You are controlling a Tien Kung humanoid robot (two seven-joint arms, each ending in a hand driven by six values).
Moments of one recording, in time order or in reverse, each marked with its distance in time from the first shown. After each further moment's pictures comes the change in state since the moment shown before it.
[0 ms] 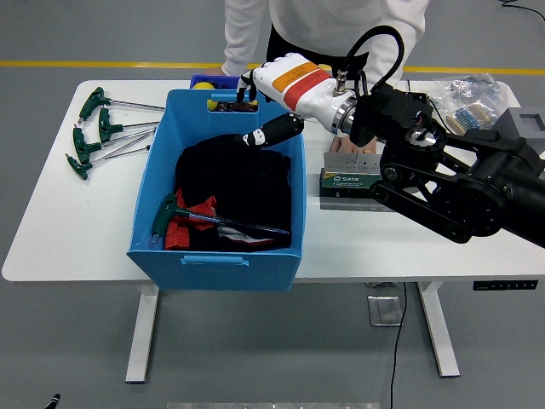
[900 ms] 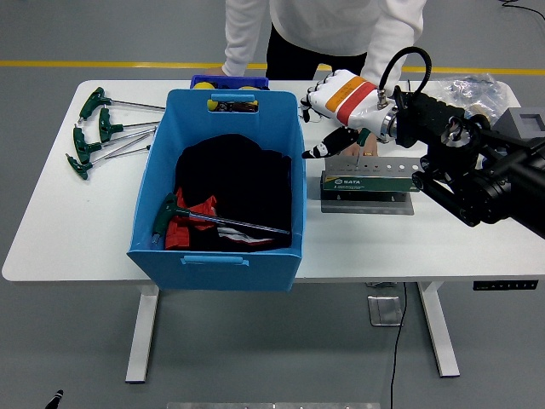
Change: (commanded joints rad) left arm -0.016 -0.004 -0.016 -0.001 0.032 -0.001 0.009; right arm 0.010 0.055 -0.160 -0.536 -0.086 -0.137 0.342
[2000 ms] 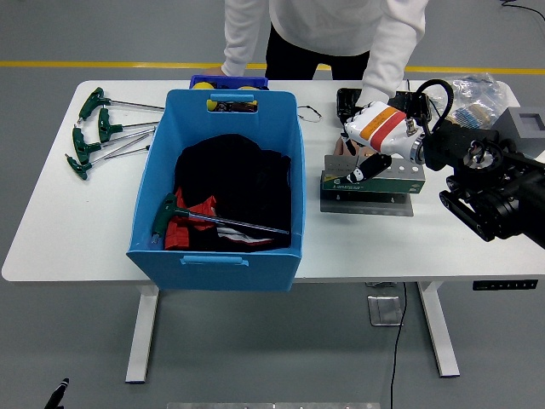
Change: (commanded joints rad) left arm -0.033 -0.006 0.006 -0.004 0.003 0.006 0.007; right arm -0.048 0.012 -0.113 -0.165 -0.002 -0.038 0.065
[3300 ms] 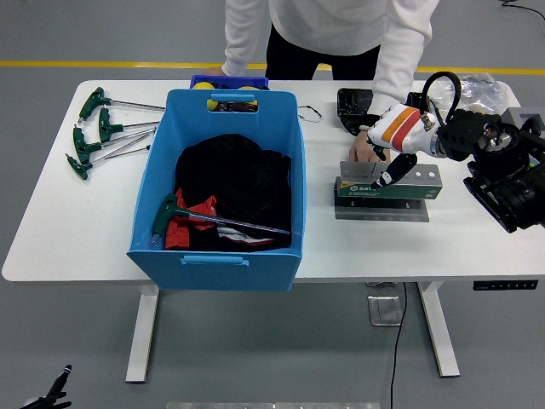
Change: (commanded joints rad) left arm -0.029 0.001 0.014 -0.004 -0.009 0.010 -0.003; right arm -0.011 -0.029 0.282 -0.028 -0.389 0.196 0.067
